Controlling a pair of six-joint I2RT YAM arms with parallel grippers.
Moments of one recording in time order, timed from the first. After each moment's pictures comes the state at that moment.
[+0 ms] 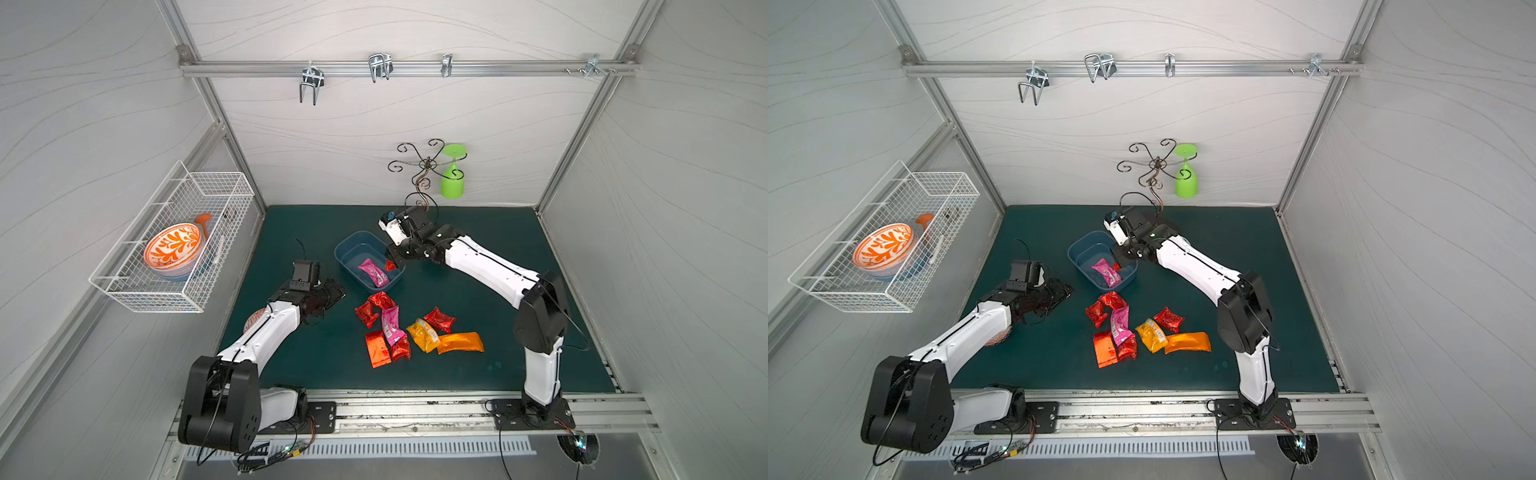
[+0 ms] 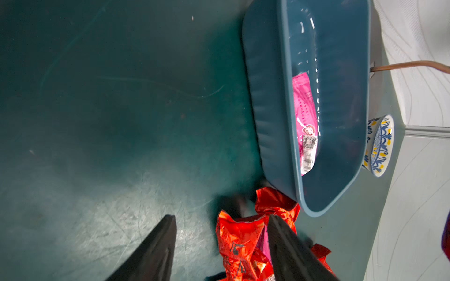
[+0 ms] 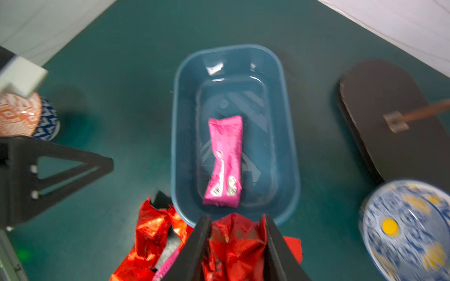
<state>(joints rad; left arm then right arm) -0.11 1.25 0.69 -0.40 0.22 -0.82 0.80 1.99 1.82 -0.64 -0.11 0.01</state>
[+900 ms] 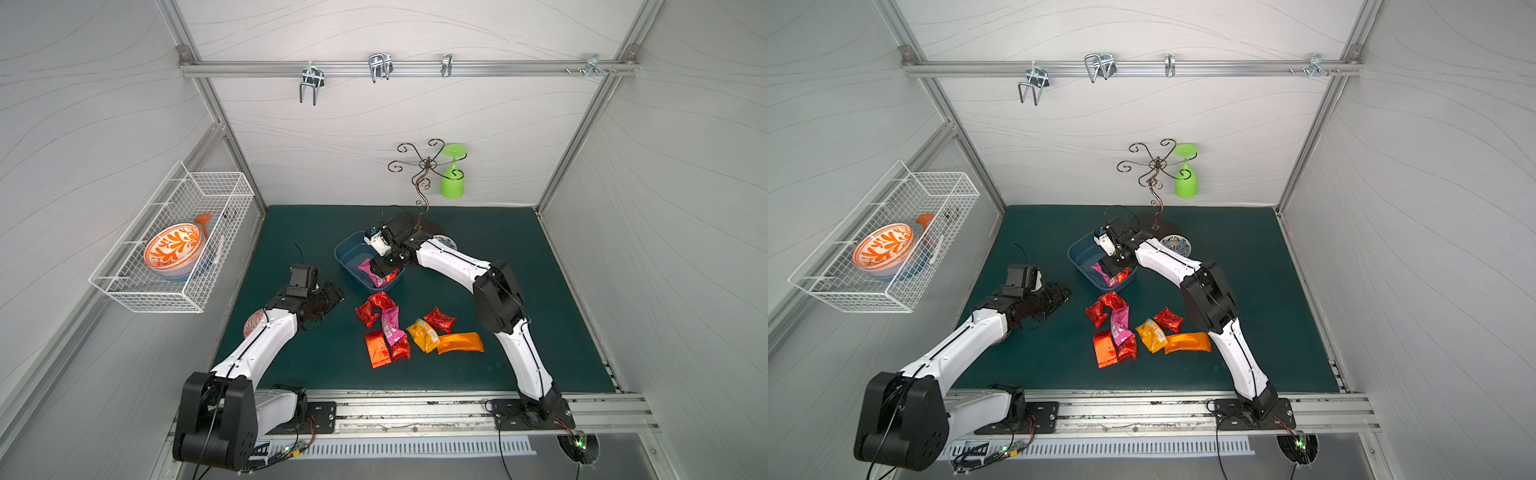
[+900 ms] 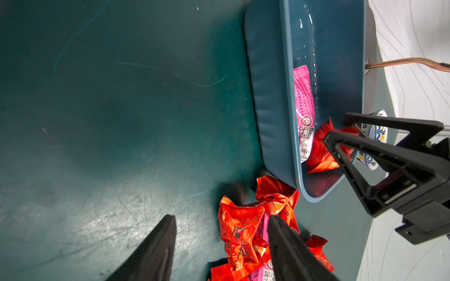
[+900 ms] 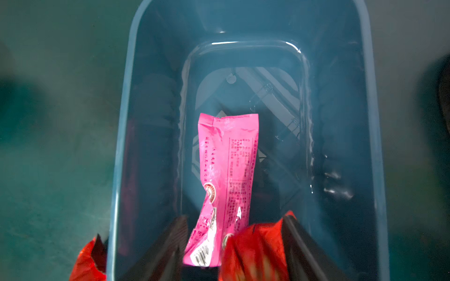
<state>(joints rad) -0.11 1.17 0.66 -0.43 0.22 -0.83 0.80 2.30 1.99 -0.65 -0.14 -0.05</state>
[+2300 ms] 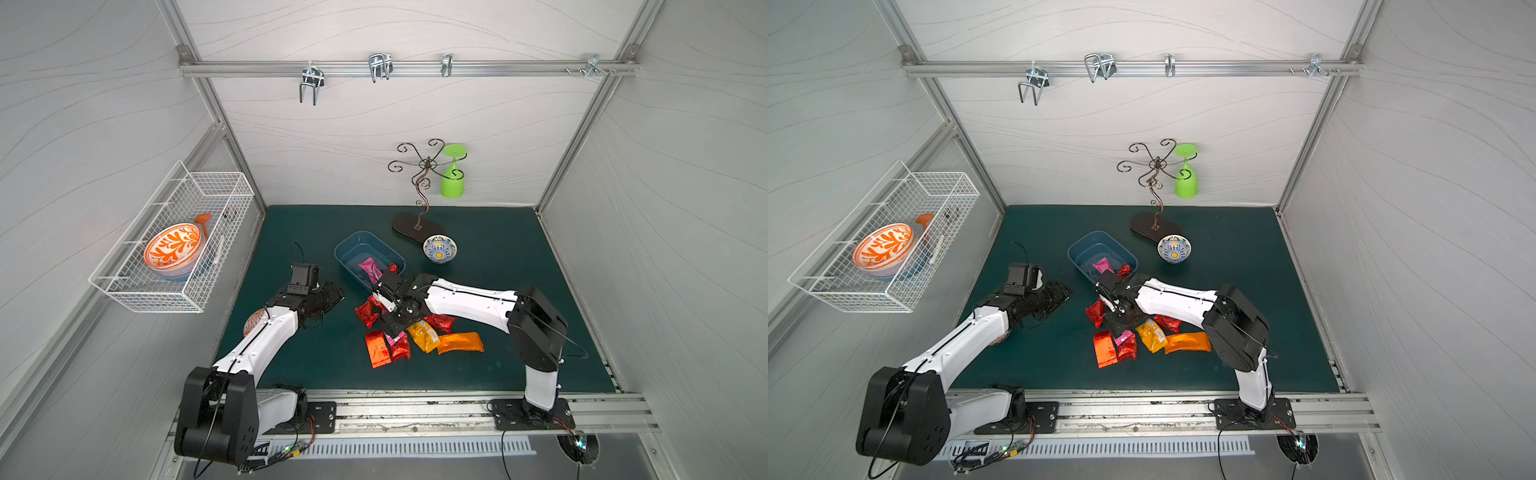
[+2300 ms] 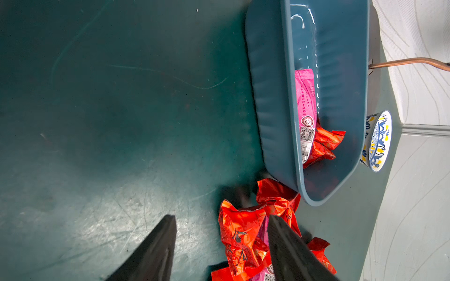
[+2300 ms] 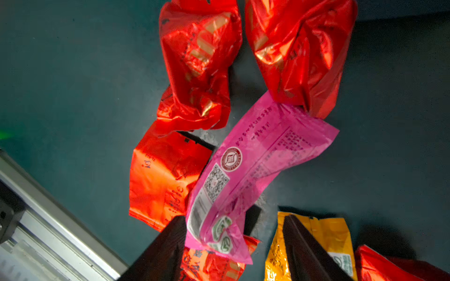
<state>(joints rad) -0.11 1.20 0.67 -0.43 0.22 -0.82 1.06 1.91 1.42 -0.78 -0.06 0.26</state>
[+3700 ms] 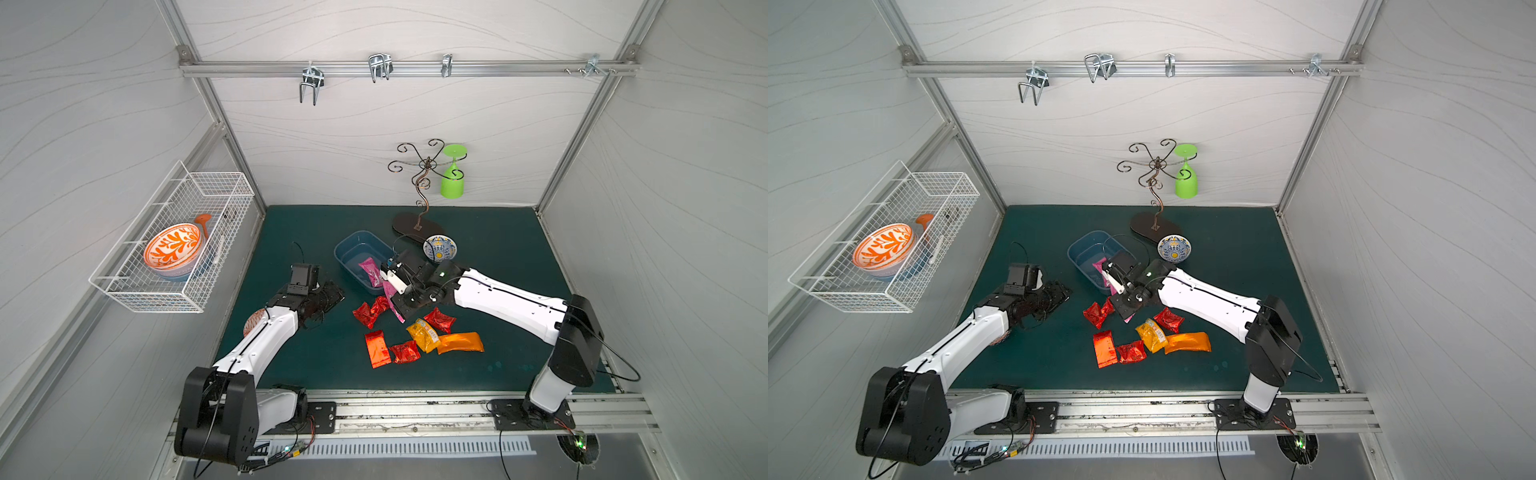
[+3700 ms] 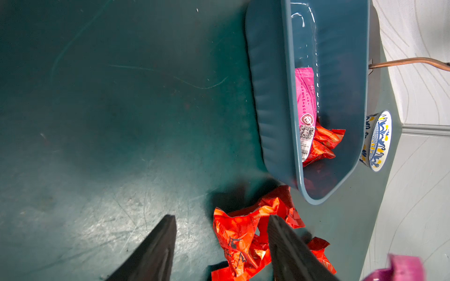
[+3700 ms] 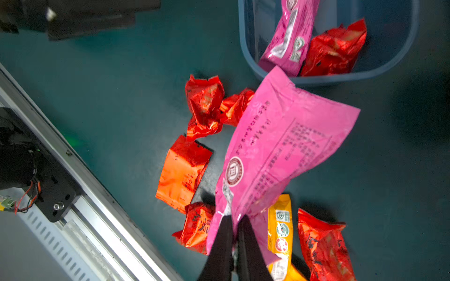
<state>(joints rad) -0.11 1.20 0.67 -0.43 0.22 -0.82 1.01 1.72 1.50 -0.84 -0.02 0.18</state>
